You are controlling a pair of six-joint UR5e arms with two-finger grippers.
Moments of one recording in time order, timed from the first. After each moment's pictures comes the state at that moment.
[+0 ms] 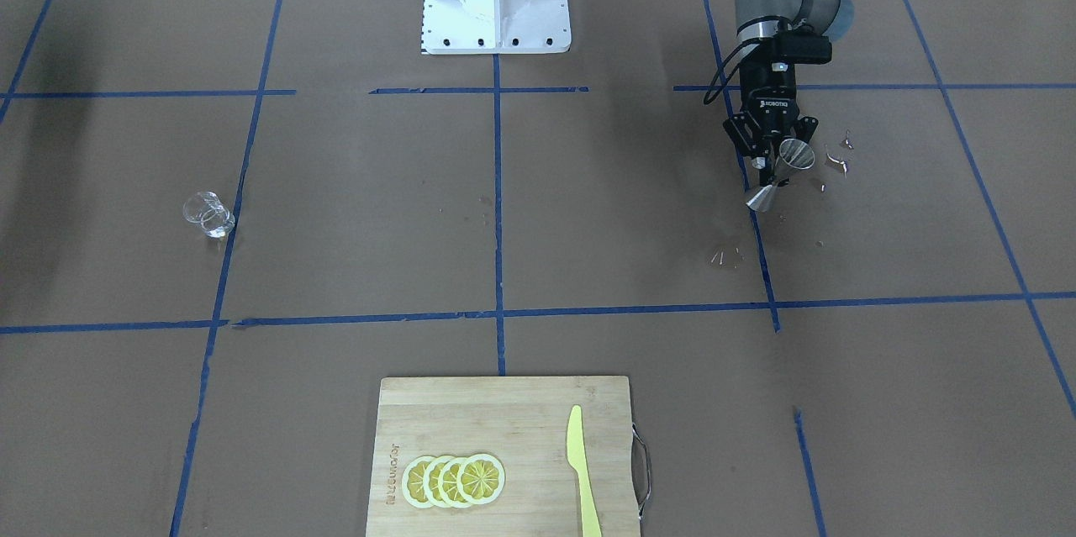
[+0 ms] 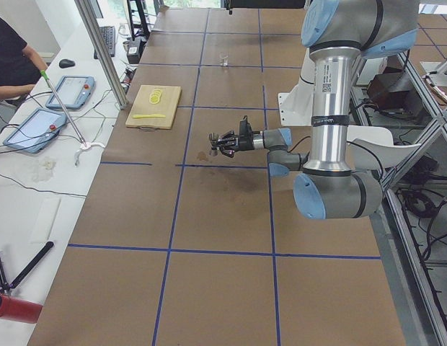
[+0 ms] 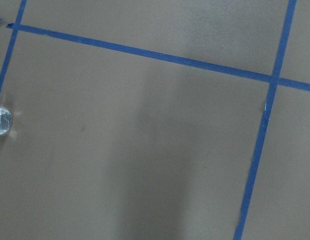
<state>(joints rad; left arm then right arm) -0.17 -1.56 -1.70 -2.67 -0.41 -1.18 1.40 -1.80 1.83 -1.29 2.44 0.09</state>
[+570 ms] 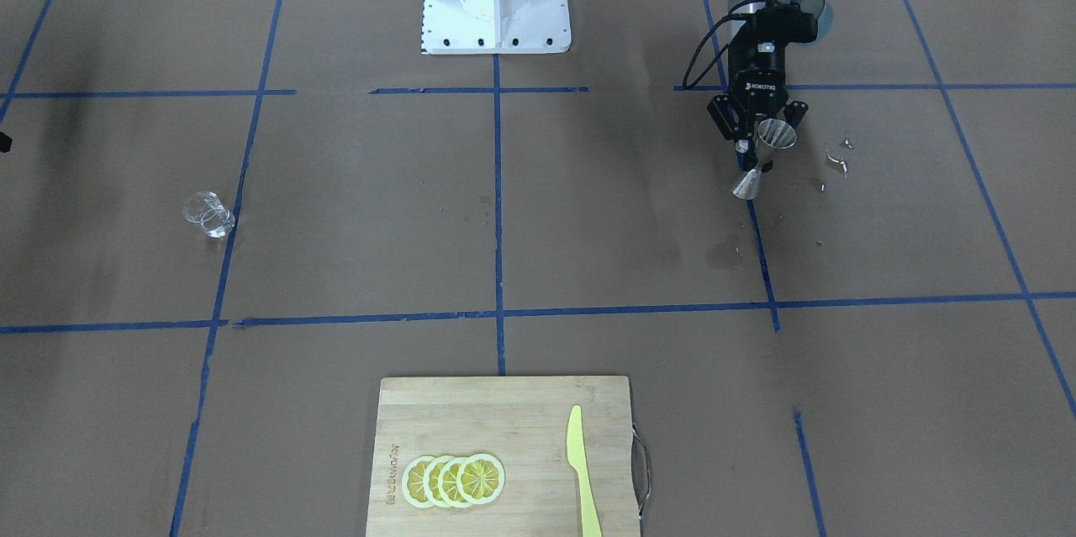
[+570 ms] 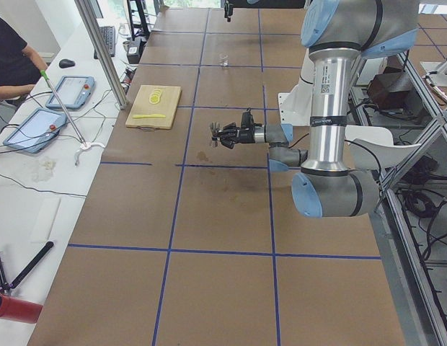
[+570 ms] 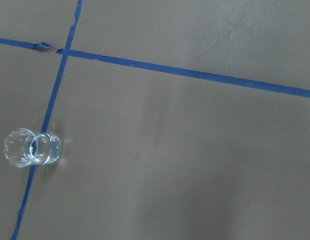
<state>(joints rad) -0.16 -1.60 -1.70 -2.84 -0.38 -0.91 1.25 -1.80 1.83 -1.00 2.43 0.43</state>
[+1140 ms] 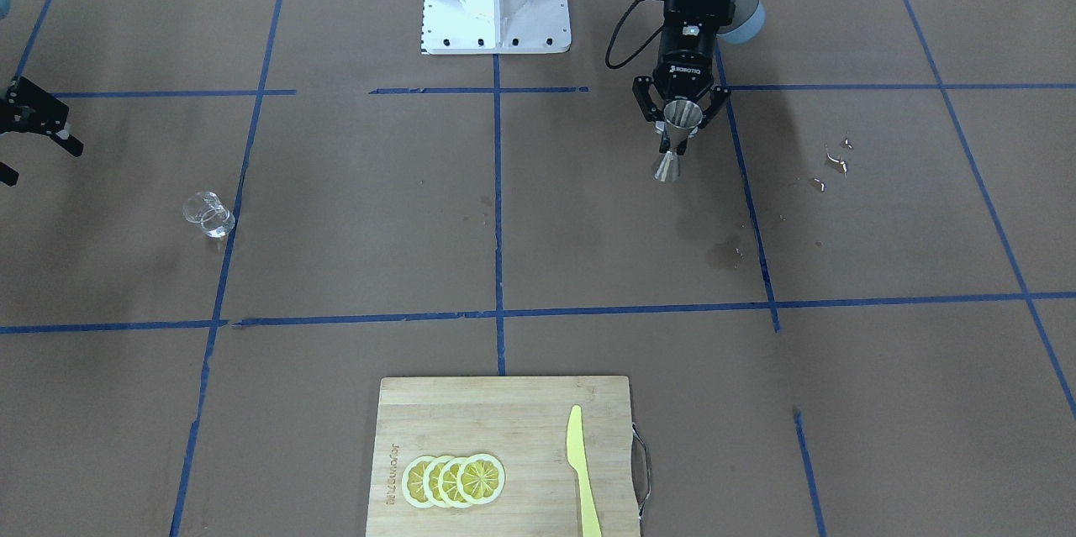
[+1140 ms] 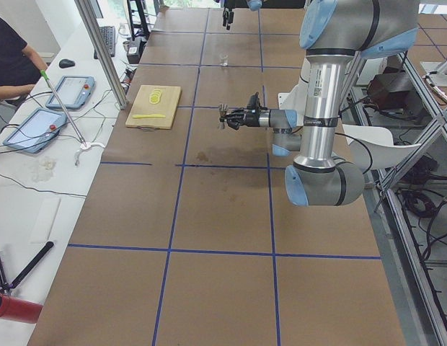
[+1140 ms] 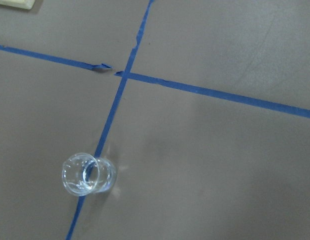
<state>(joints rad) -0.09 -1.78 -1.67 -2.87 -0.42 -0.66 1.09 -1.78 1.83 -0.71 2.28 0.67</state>
